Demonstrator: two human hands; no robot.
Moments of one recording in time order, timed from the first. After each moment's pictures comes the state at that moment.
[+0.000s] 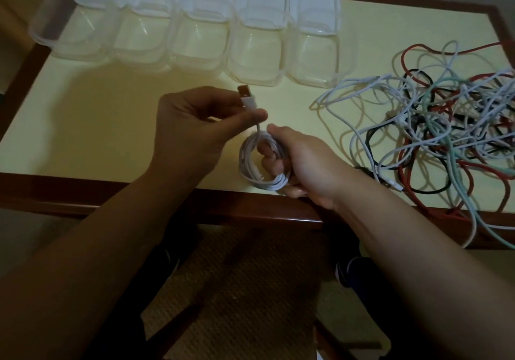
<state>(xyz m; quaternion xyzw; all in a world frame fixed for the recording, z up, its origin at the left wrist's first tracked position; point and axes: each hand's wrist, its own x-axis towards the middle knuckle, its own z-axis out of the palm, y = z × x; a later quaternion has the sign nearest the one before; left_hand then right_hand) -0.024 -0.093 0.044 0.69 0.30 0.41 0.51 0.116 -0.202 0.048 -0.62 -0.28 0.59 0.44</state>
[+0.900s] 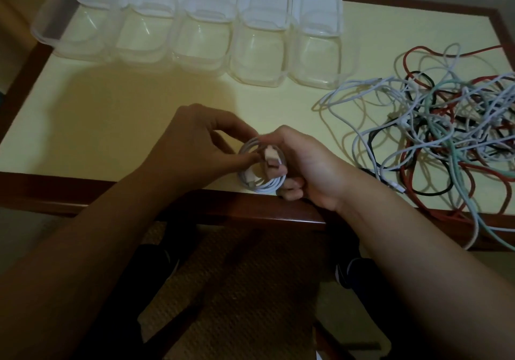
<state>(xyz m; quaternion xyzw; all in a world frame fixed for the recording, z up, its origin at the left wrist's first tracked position) -0.046 -0.084 0.050 0.84 0.27 0.20 0.43 0.120 -0.201 0.045 -0.55 -0.26 0.67 0.42</state>
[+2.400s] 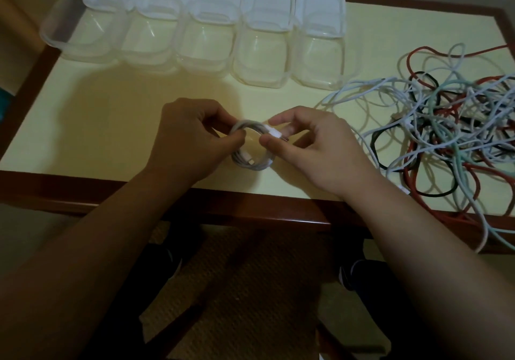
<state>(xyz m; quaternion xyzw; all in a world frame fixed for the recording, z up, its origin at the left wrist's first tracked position) -0.044 -0.078 0.044 0.83 0.34 0.30 0.32 0.134 -0.205 0.050 -0.76 -0.46 0.29 0.37</state>
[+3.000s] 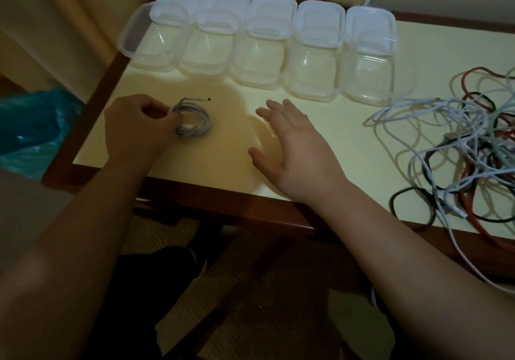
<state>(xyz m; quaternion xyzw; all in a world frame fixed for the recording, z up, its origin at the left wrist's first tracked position) -0.152 0.017 0.026 0.73 0.58 0.30 0.18 0.058 -0.141 0.029 -0.74 -0.62 0.13 0.23</state>
